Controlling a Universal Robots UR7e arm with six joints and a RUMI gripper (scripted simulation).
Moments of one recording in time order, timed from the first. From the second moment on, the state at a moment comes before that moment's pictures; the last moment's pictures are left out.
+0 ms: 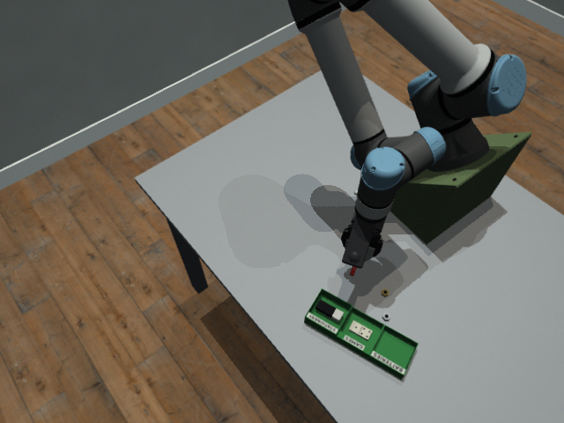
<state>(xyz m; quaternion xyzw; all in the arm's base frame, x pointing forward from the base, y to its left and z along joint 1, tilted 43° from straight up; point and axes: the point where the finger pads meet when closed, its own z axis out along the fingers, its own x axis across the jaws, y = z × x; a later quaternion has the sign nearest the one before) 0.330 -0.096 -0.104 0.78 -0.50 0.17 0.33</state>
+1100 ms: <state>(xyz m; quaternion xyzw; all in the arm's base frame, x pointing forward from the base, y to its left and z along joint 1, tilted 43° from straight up) 0.328 -0.125 -0.135 0.79 -0.50 0.17 0.33</state>
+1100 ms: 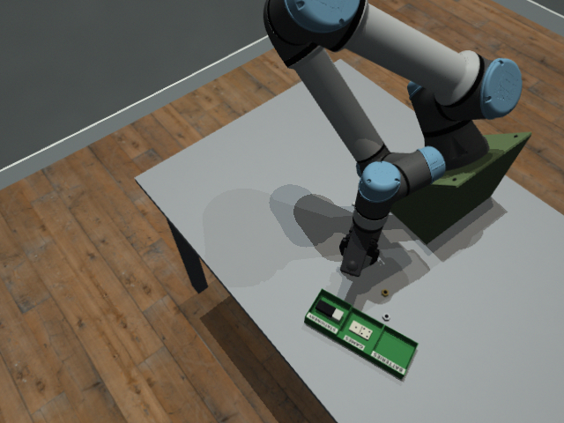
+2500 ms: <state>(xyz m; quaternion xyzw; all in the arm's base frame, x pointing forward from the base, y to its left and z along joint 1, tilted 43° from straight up) 0.329 -0.116 -0.125 0.79 -0.50 0.17 0.33</state>
